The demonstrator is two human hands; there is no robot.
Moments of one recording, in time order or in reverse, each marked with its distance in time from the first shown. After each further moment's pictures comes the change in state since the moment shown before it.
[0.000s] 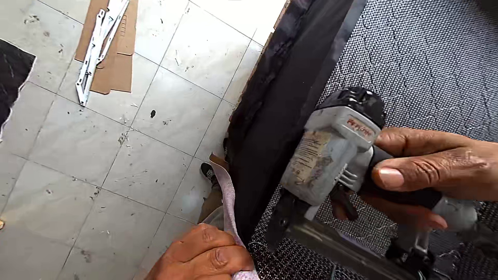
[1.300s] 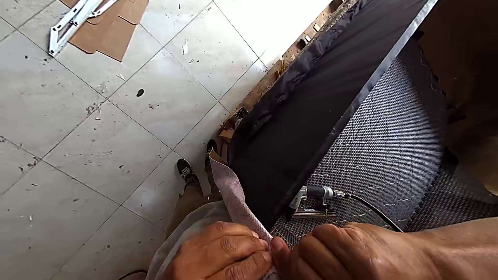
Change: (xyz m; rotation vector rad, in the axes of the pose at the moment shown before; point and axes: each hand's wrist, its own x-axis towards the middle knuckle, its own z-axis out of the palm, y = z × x) left_hand -0.022 -0.013 0.039 -0.066 0.387 0.101; right_hand 0.077 -0.020 0.123 -2.032 -0.247 -0.635
